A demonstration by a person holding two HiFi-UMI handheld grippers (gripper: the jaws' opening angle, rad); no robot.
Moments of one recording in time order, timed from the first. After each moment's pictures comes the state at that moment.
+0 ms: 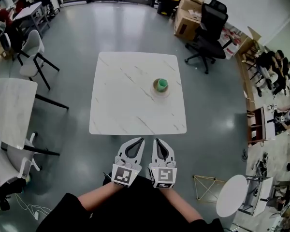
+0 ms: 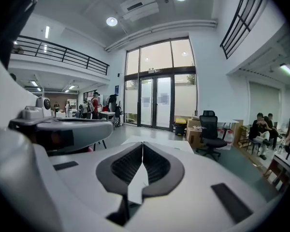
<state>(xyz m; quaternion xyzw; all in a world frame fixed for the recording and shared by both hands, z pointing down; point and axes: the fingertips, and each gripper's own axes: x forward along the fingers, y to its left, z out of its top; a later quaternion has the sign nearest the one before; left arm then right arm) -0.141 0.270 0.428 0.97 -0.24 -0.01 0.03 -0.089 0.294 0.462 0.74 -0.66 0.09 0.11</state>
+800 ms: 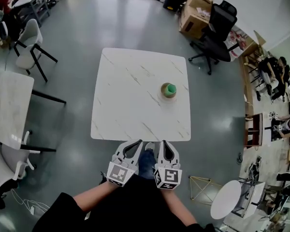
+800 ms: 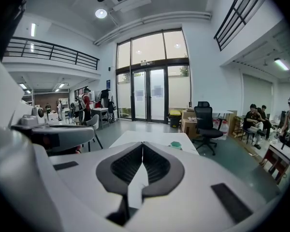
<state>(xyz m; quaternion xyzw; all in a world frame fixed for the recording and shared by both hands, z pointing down) -0.163 0.190 0.477 0.97 -0.21 0.03 0.10 -0.073 0.227 0.495 0.76 -0.62 0.15 0.11</state>
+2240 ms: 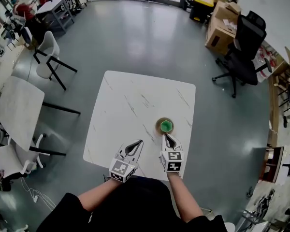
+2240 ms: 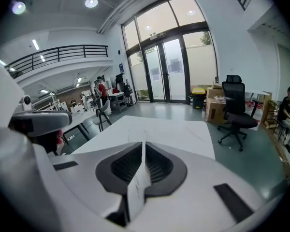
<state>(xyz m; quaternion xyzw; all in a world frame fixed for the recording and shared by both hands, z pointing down) 0.033 0.026 0.542 0.94 -0.30 0.11 0.13 0.146 0.015 0.612 0.62 -0.72 0.25 0.17</state>
